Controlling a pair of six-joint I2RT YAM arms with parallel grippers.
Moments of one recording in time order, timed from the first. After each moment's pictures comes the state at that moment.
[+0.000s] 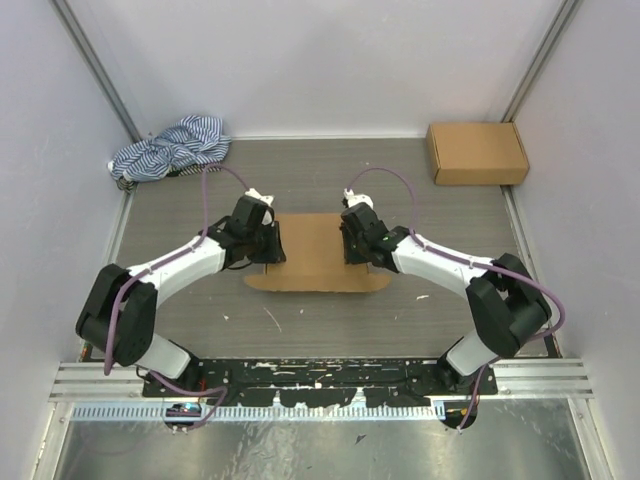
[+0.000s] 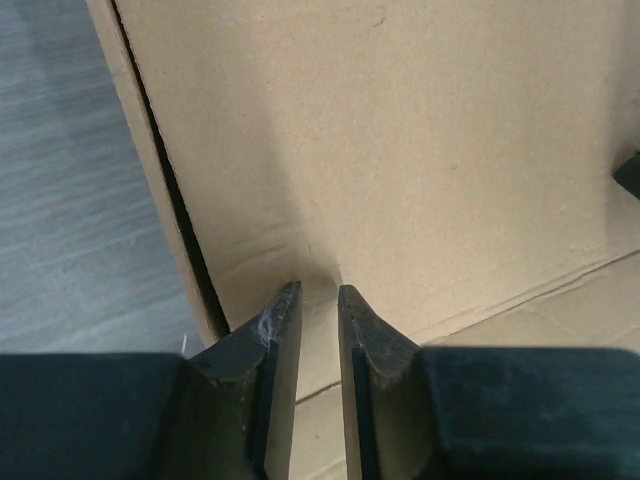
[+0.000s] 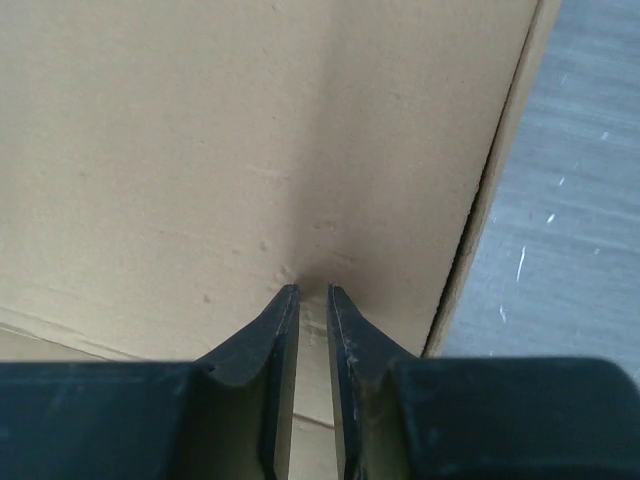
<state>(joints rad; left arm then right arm) -0.55 1.47 0.87 -0.28 0.10 -0.47 0.68 1.54 0.94 -0.29 0.15 0.42</state>
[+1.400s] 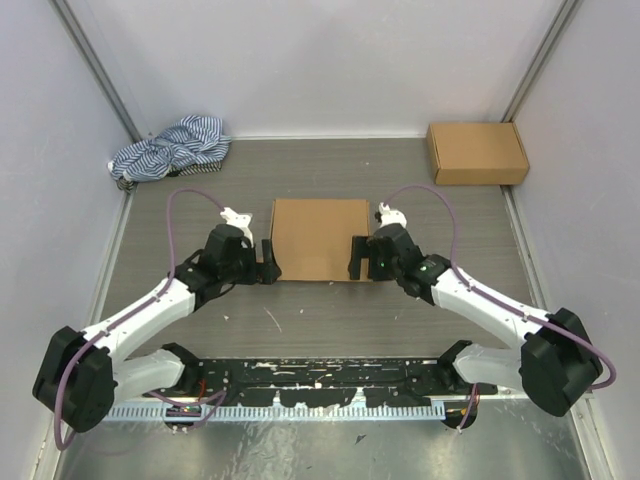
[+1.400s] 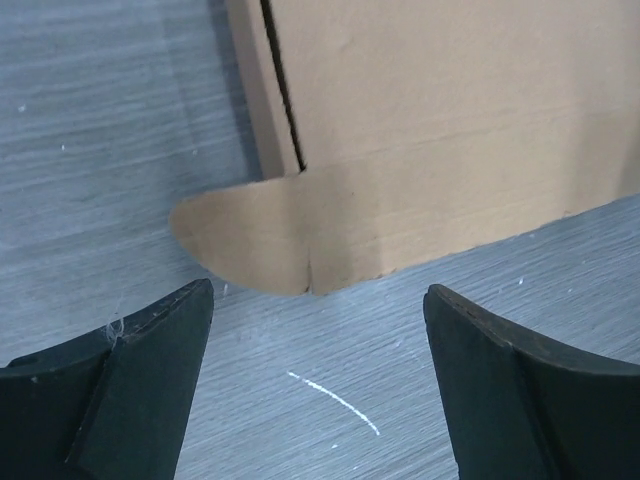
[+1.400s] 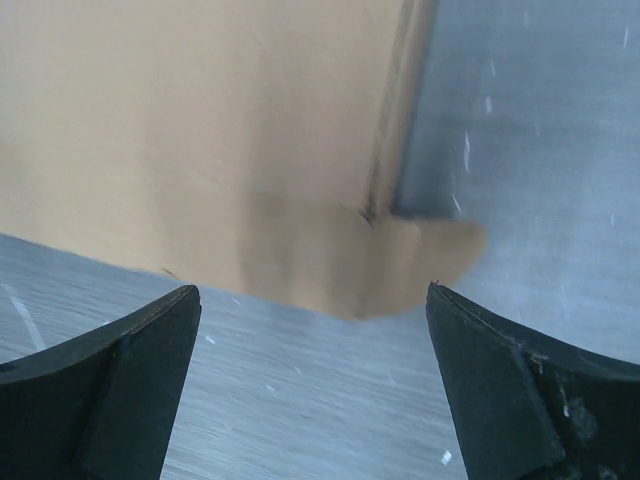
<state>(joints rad) -0.56 1.11 0.62 -0.22 0.01 -0.46 0.65 1.17 0.74 -0.28 0.16 0.52</state>
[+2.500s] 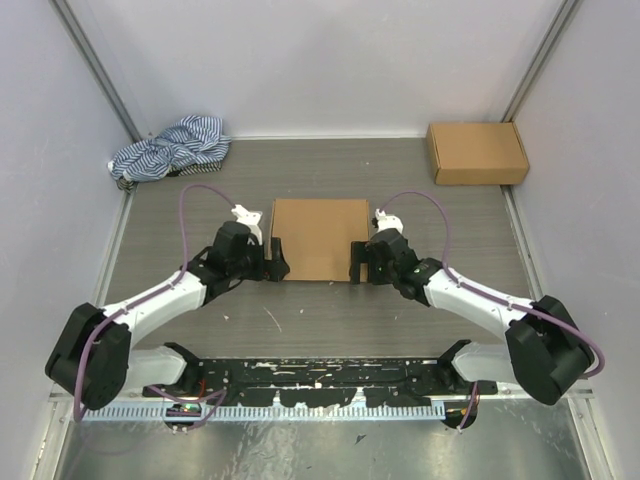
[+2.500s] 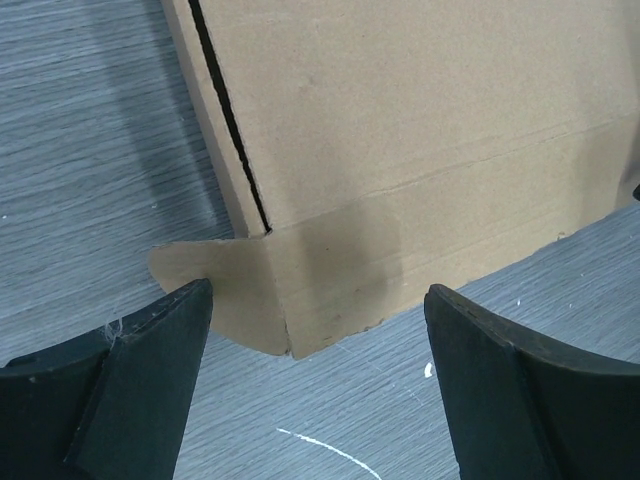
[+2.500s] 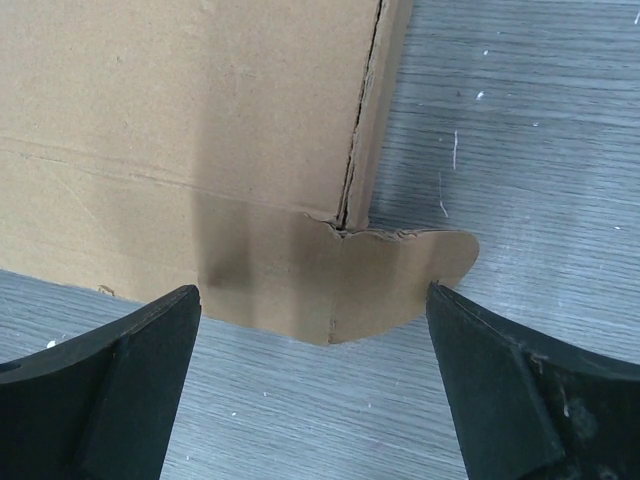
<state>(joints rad) -0.56 1.24 0.59 -0.05 0.07 -0.42 0.65 1.24 0.62 -0.18 0.18 0.49</state>
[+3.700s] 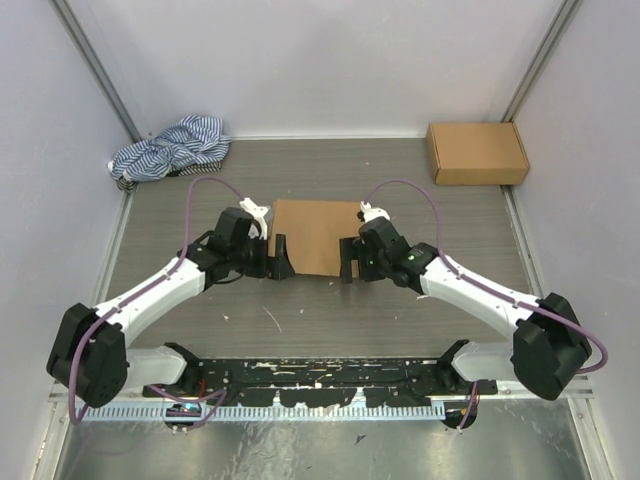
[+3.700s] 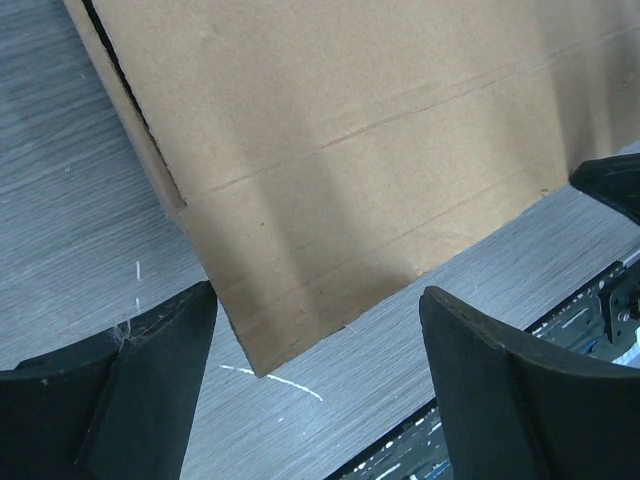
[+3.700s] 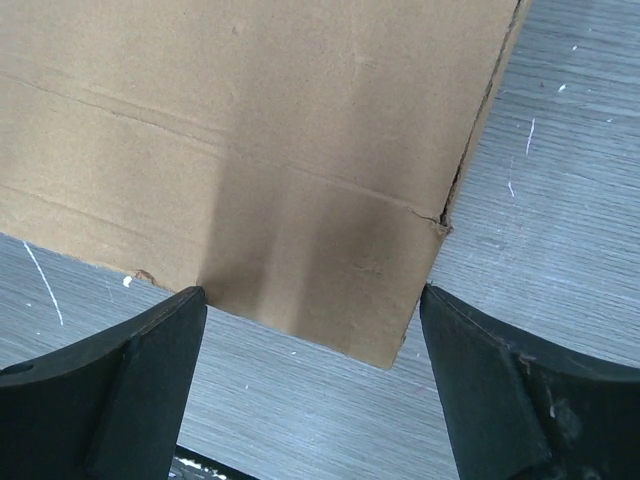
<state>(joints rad) -0.56 1.25 0.76 -0.31 0.24 -0.43 0.71 1.26 0.80 -0.40 0.10 0.48</state>
